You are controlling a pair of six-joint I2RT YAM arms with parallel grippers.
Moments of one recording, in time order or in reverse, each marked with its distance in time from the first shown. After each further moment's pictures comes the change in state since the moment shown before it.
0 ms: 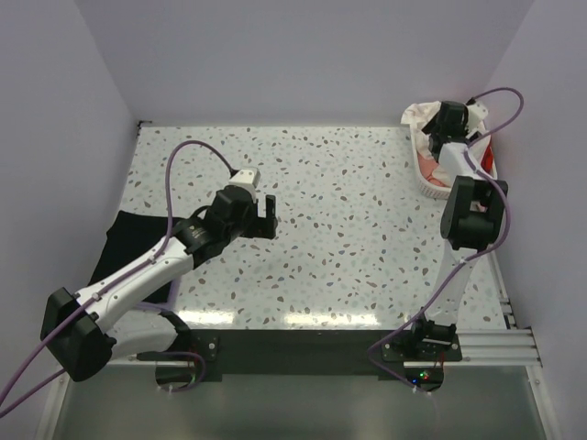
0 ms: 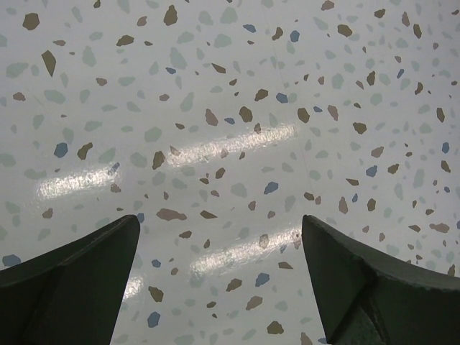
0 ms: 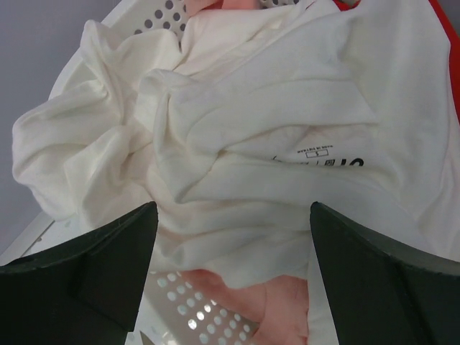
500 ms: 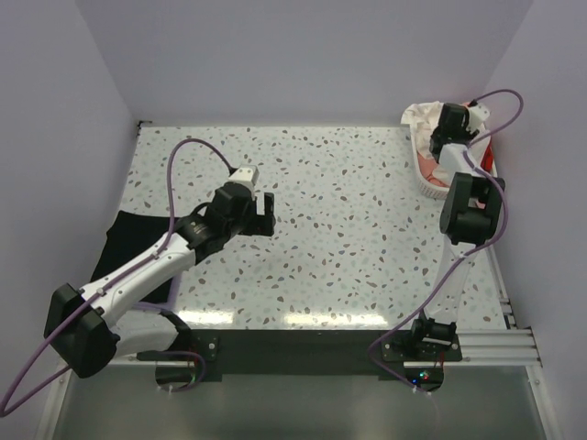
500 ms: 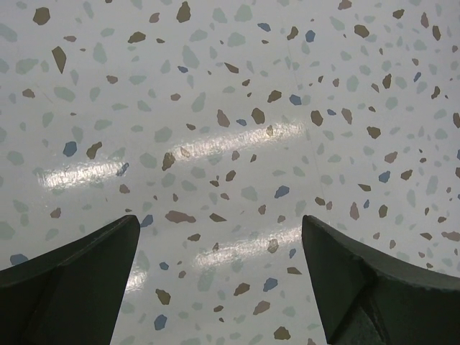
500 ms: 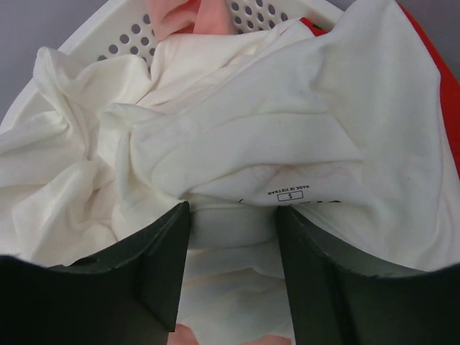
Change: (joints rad) left arm 0.027 0.031 0.010 -0.002 0.010 0.007; right arm -0.029 0.107 0.069 0.062 0.047 -0.042
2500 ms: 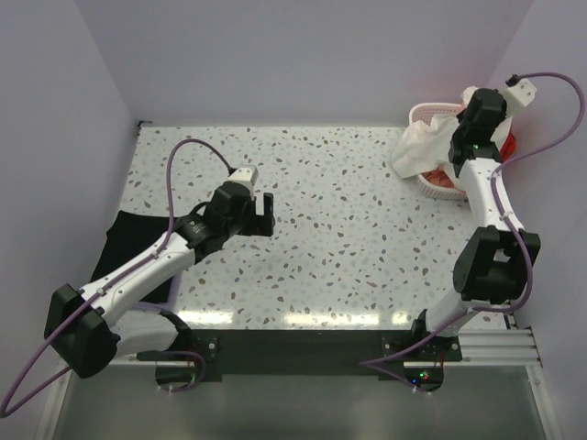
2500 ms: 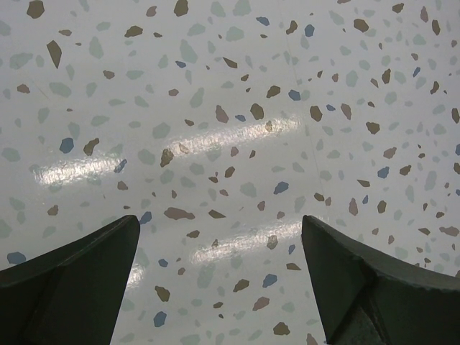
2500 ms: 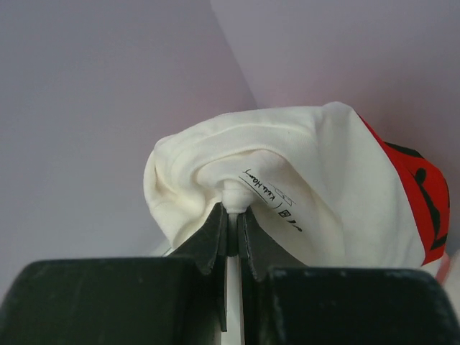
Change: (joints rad) left arm 0.018 0.001 0.000 -0.008 0.026 0.000; right arm 0.019 -0.601 -0.346 0.120 0.000 -0.032
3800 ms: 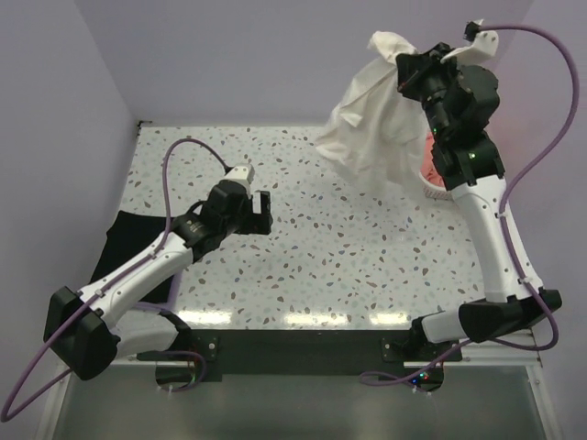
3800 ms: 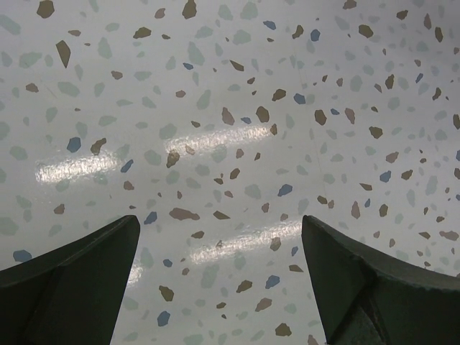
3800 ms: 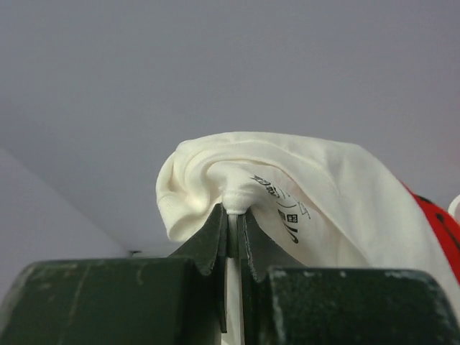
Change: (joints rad) left arm 0.027 -0.006 0.000 -0.006 0.014 0.000; right arm 0.367 -0.249 0.311 -0.224 -0.360 -0.009
